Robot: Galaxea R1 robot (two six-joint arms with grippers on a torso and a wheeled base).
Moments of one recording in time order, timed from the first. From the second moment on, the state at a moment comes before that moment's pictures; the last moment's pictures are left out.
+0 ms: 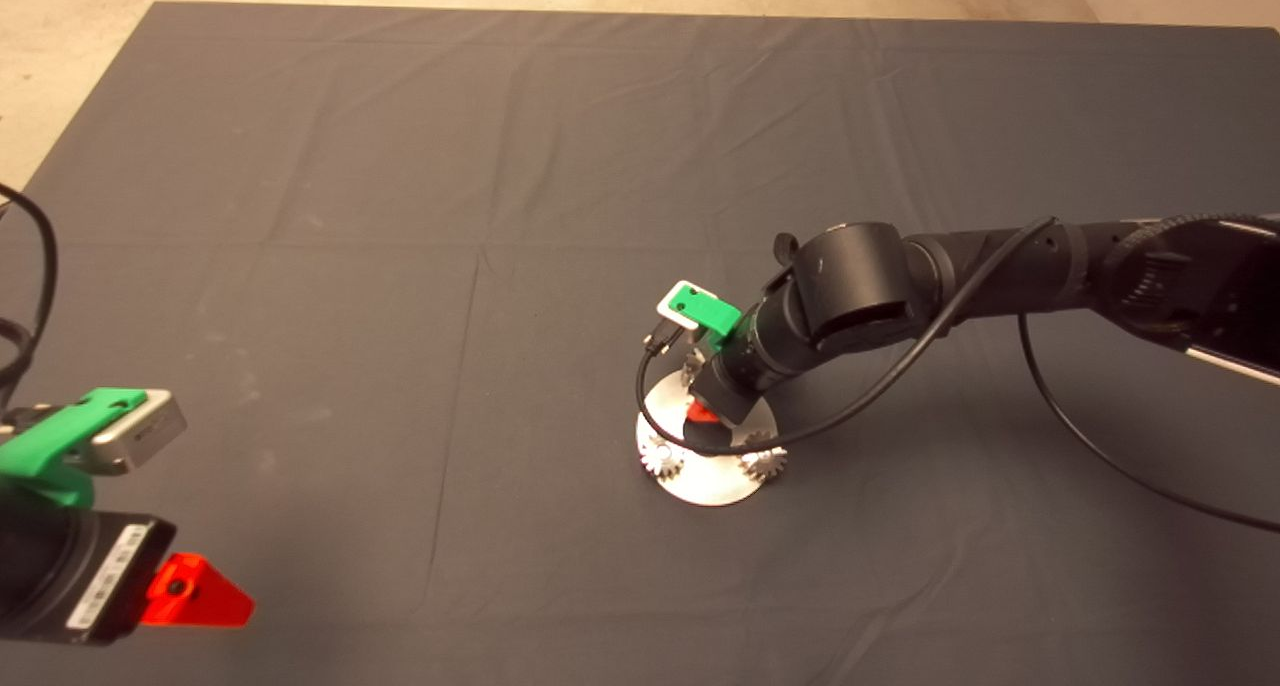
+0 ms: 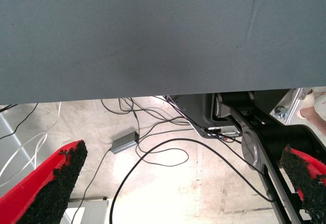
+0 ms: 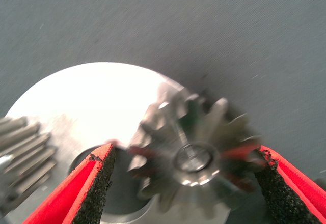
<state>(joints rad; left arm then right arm) -0.64 1.79 -0.39 -0.08 1.53 -1.34 0.20 2.71 -1.04 -0.64 -1.42 0.82</state>
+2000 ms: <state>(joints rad) -0.64 1.78 -0.39 -0.08 1.53 -1.34 0.21 2.69 -0.98 -0.70 -1.42 0.86</state>
